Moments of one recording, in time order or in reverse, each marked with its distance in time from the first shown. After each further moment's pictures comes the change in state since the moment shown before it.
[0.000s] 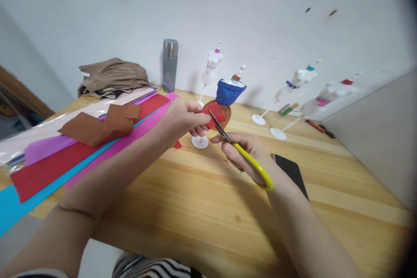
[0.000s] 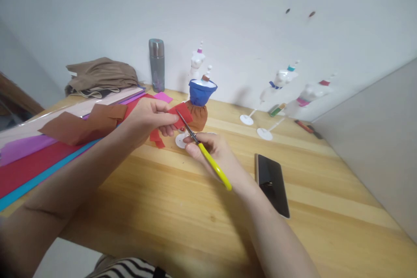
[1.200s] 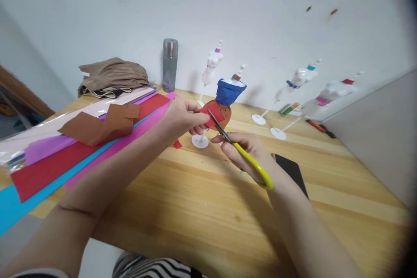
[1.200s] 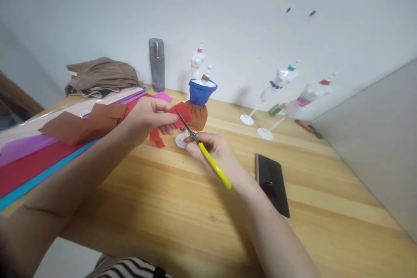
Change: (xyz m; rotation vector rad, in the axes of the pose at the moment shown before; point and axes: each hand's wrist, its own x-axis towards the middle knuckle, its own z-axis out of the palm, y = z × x) left_hand 0.002 0.000 -0.001 0.021 0.005 0.010; right_hand -0.001 -0.005 -0.002 -0.004 -0.009 0.063
